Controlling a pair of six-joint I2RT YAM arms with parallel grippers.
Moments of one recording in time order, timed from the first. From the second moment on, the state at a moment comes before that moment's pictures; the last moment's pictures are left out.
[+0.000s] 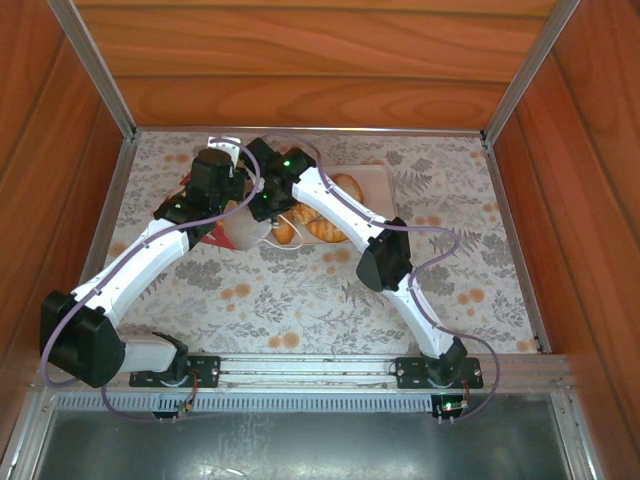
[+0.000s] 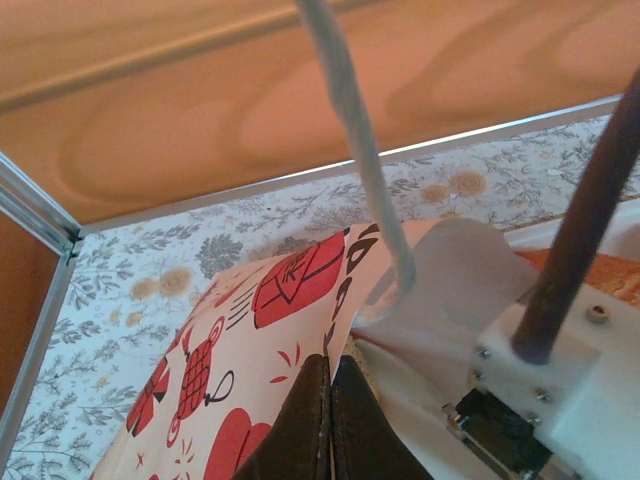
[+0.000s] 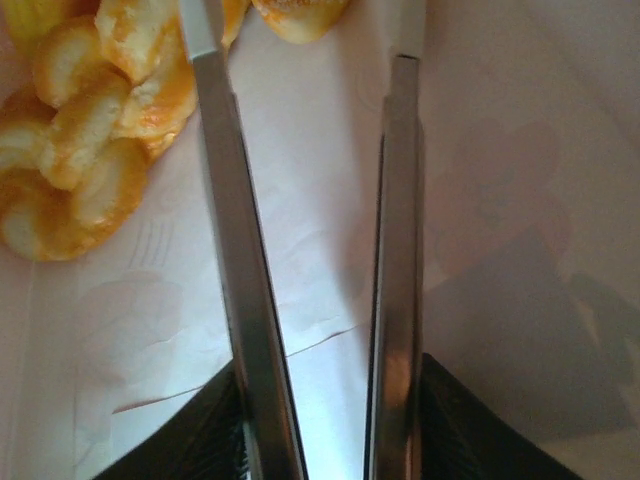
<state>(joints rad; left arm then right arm) -0.47 1.31 1.07 -0.23 -0.38 0.01 0.90 2.45 2.54 -1.27 -0.10 0.30</state>
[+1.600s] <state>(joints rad) -0.49 1.33 1.02 -0.17 -0.43 0.06 0.92 2.14 2.33 -1.27 -0.09 0.33</state>
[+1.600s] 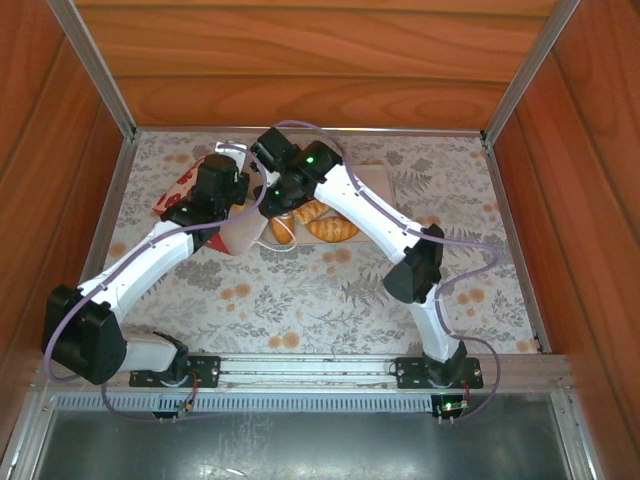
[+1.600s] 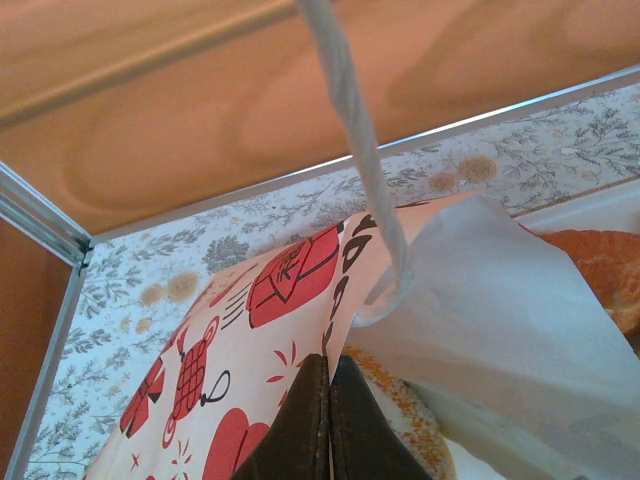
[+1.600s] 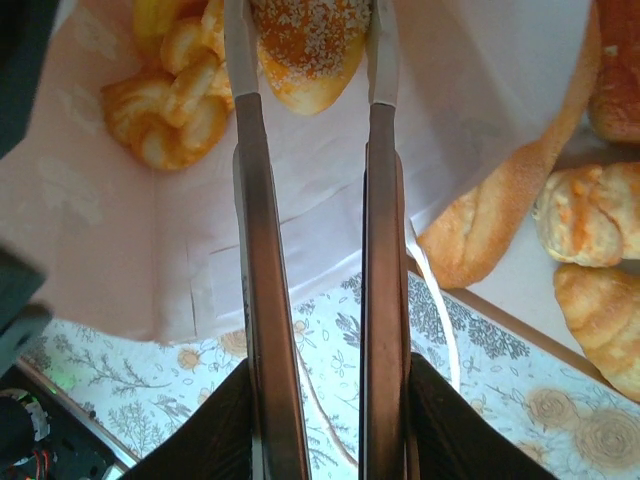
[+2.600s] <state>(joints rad) -0.41 1.33 1.02 -0.16 -0.42 0.02 0.92 1.73 1.98 -1.23 -0.01 0.36</state>
